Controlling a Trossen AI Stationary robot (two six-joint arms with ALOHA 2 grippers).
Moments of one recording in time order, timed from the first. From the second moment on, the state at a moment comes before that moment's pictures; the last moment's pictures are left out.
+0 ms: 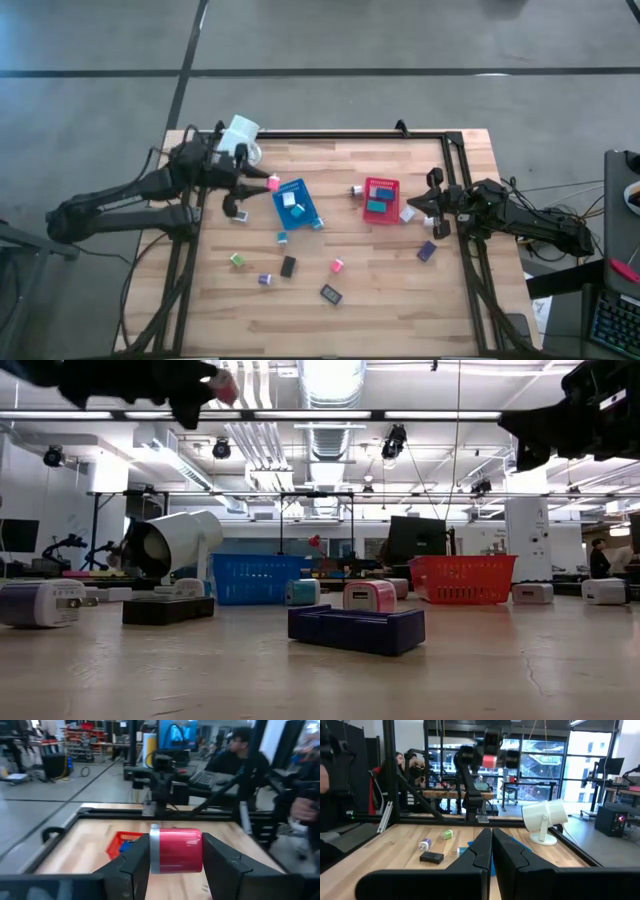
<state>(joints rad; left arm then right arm) 0.42 0.73 0.55 0.07 0.51 0.01 -0.28 0.09 0.04 0.19 -0.28 0.03</state>
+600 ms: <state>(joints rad) 0.42 0.51 0.19 0.18 0.47 -0.08 -0.28 0.09 0.04 0.20 -0.28 0.00</state>
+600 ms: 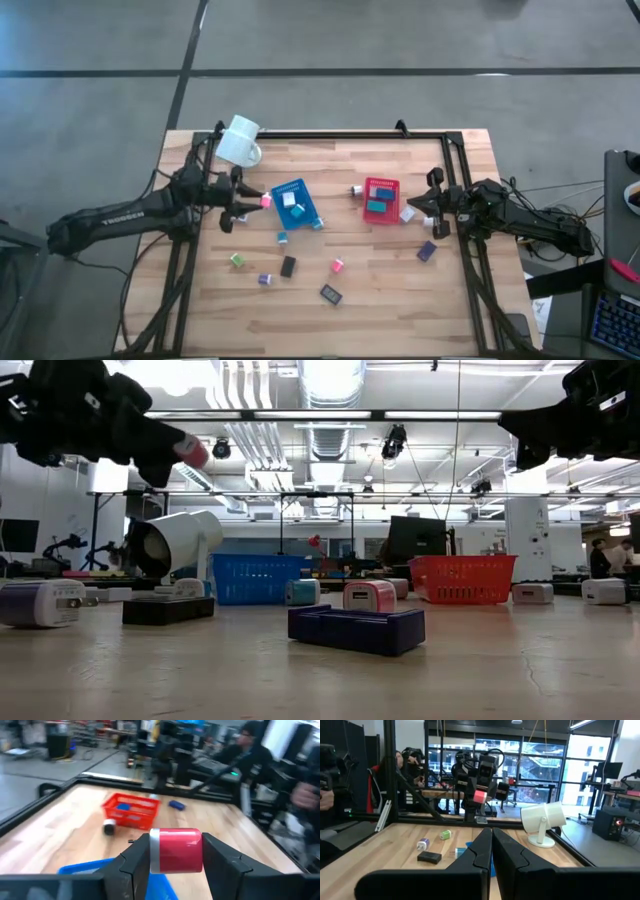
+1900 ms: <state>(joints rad) 0.39 1.48 0.63 -0.02 0.27 0.06 -0.28 0.10 0.03 0.22 -0.26 0.00</state>
